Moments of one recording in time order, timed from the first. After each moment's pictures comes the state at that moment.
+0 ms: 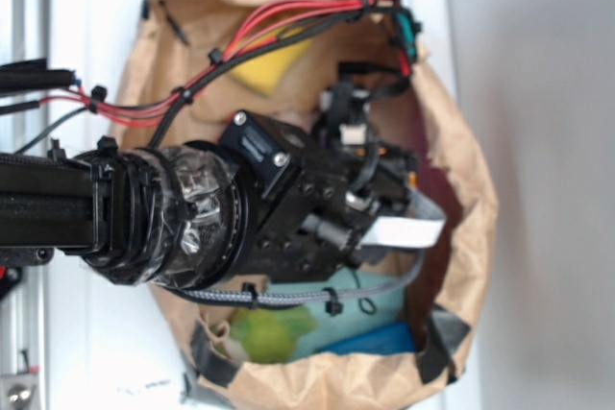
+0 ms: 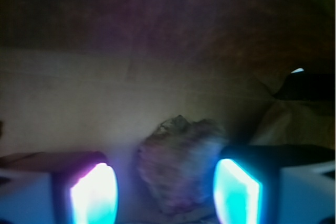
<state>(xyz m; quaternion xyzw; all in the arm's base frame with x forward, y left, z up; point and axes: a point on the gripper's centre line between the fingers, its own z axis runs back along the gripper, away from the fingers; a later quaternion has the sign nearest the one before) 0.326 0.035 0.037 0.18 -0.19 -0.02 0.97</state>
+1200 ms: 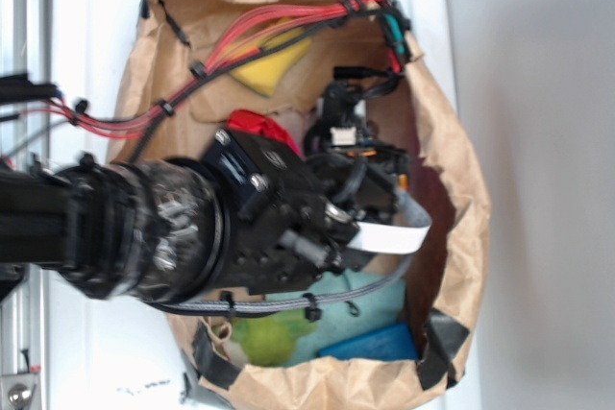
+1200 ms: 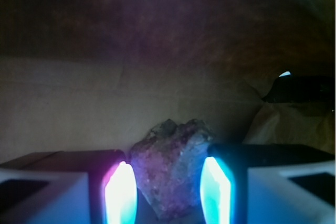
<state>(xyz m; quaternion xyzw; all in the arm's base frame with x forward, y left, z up) 0.306 0.029 0.042 0.18 -0.17 -0.02 0.97</state>
